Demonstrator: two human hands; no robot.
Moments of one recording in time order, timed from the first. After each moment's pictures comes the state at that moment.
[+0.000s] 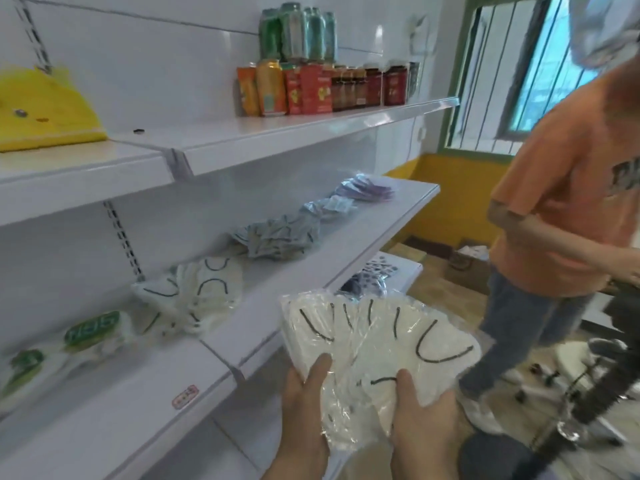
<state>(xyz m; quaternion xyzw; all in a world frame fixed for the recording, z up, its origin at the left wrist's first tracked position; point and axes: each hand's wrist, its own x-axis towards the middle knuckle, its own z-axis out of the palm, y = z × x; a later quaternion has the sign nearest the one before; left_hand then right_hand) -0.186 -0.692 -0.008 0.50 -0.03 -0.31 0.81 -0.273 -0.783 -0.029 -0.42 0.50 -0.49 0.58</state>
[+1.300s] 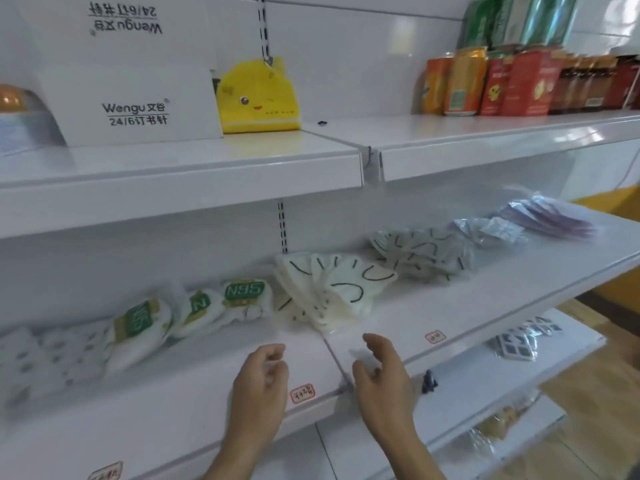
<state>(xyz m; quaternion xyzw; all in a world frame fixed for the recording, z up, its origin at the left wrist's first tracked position) -0.036 -0.544 -0.042 0.84 -0.01 0.04 0.54 -0.079 -0.722 -0.040 -0.81 0.18 -0.17 0.52</state>
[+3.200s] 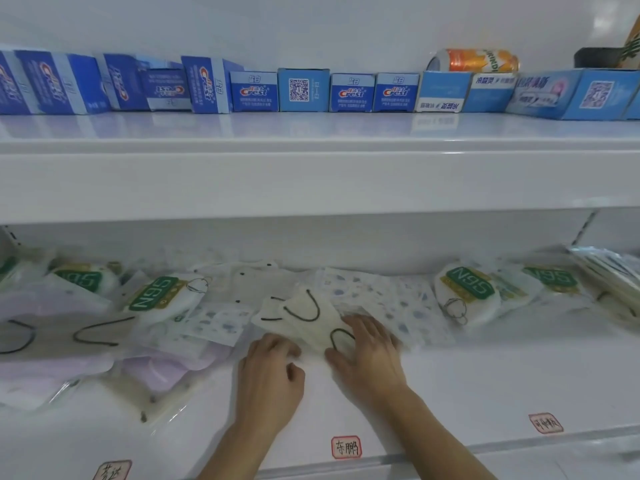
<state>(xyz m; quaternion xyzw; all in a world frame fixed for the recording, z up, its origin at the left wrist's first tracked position) -0.029 0.031 -0.075 0.95 0.01 0.19 0.25 0.010 -0.152 -0.077 -0.95 -0.07 -0.13 0.27</state>
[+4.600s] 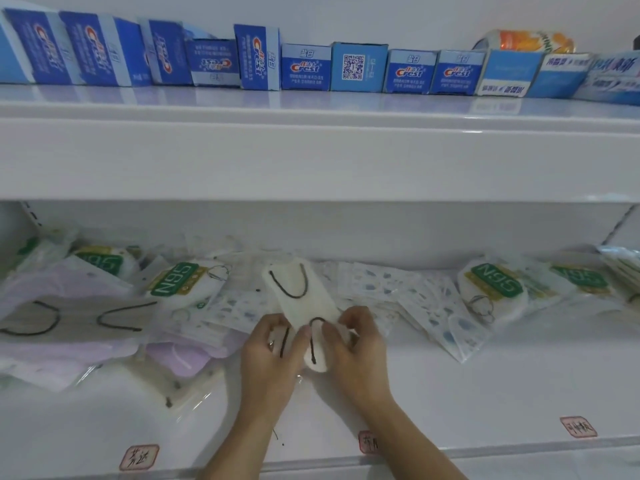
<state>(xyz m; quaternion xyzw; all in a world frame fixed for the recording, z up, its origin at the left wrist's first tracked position) -0.040 0.043 -0.047 0.70 0.10 0.24 0.67 -0.015 -0.089 -0.051 -0.79 -0.03 -0.13 0.60</state>
